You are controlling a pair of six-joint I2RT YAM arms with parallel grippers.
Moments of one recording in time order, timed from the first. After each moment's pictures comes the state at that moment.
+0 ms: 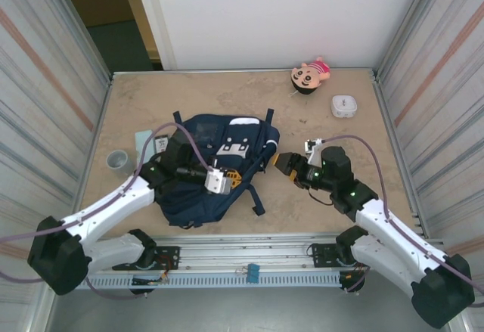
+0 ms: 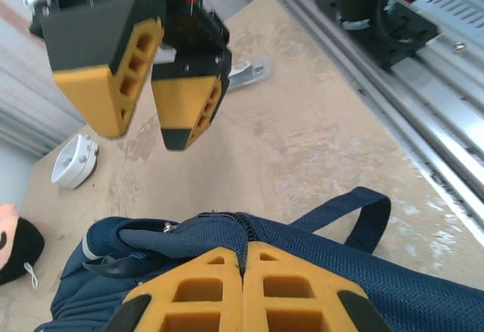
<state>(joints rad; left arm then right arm) -0.66 1.13 0.74 -0.19 0.77 1.06 0.50 0.80 0.48 -0.10 -0.41 1.08</state>
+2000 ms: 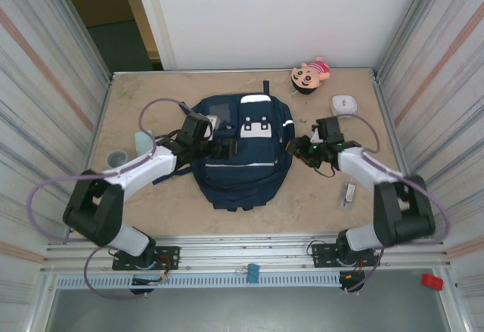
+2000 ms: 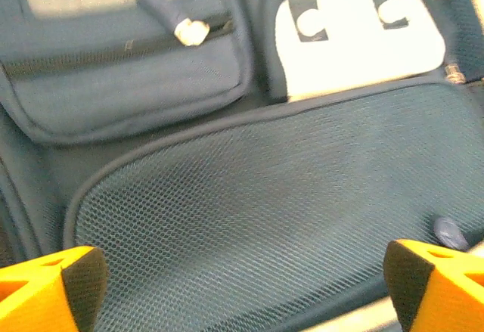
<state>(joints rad) -0.54 1.46 0.93 -0.25 0.09 -0.32 0.22 1.37 0.78 -0.30 -0.37 0.77</state>
